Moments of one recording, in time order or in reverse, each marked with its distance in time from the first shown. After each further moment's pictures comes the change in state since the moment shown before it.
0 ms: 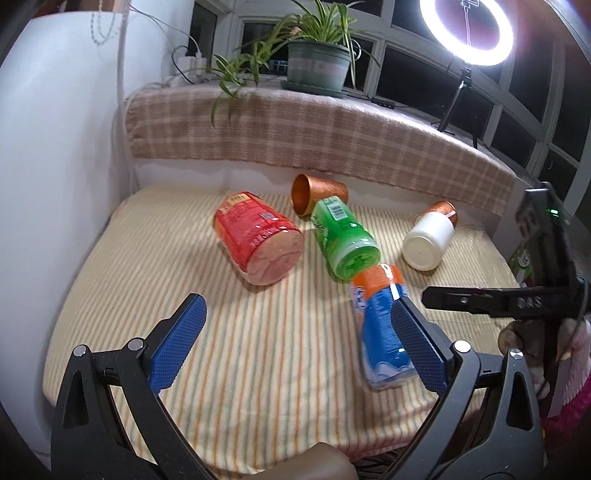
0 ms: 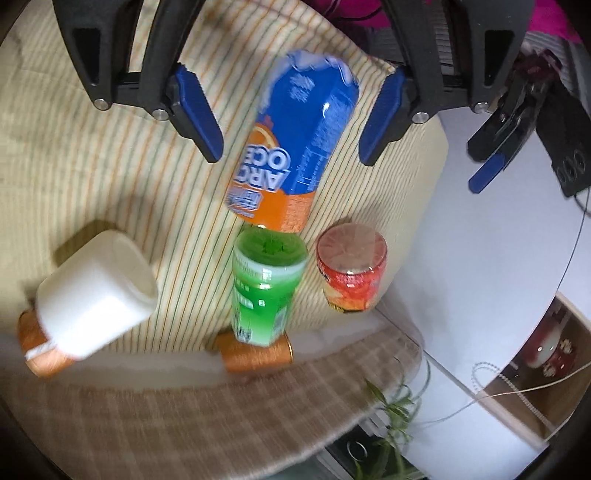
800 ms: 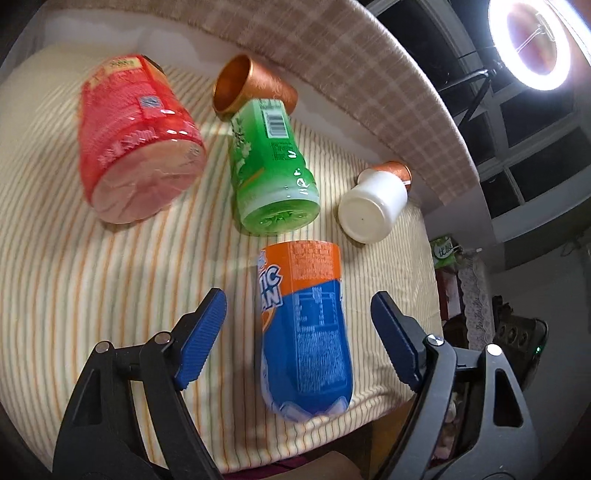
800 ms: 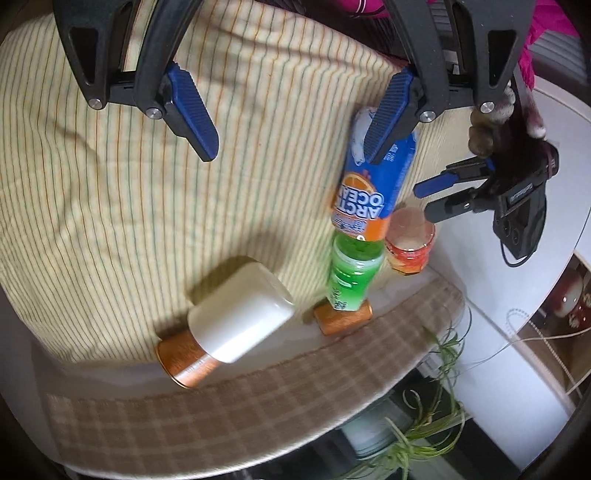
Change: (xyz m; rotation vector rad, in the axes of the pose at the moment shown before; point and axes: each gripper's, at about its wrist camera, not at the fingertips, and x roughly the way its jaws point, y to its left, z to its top) left arm 0.120 -0.009 0.019 -0.282 0.433 -0.416; right arm -0.061 -0.055 -0.062 0.207 -0.141 -0.133
